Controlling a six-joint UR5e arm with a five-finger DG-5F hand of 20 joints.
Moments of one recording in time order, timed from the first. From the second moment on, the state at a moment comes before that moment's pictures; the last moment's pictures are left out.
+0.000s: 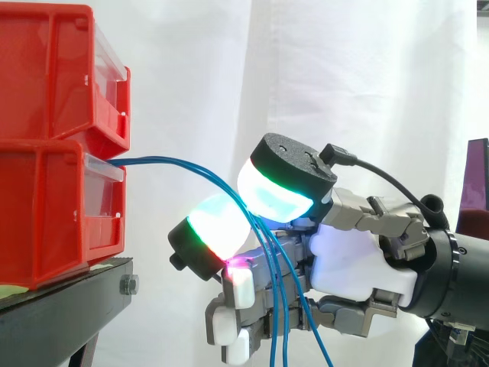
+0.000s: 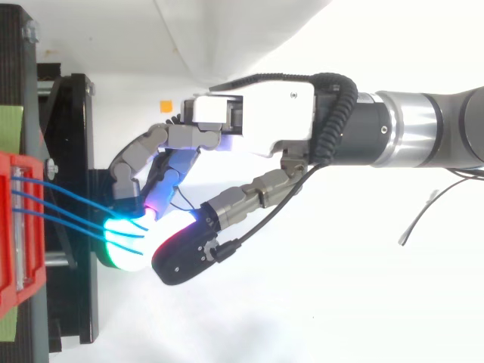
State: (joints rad) arm 0.06 -2.40 -1.26 -2.38 -1.57 -0.15
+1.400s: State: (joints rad) arm 0.04 -2.30 -1.23 -2.57 -1.62 -0.23
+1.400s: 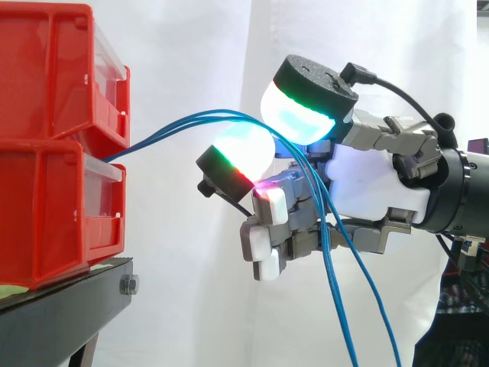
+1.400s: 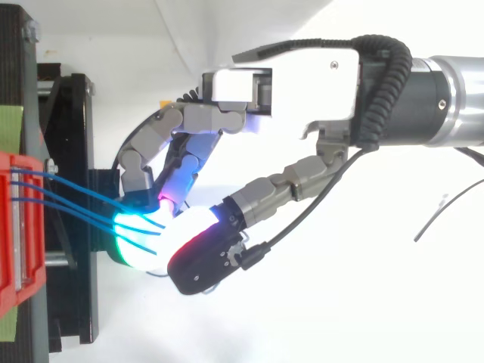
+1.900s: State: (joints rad) arm 0.04 -2.30 -1.23 -2.60 -1.62 -0.25
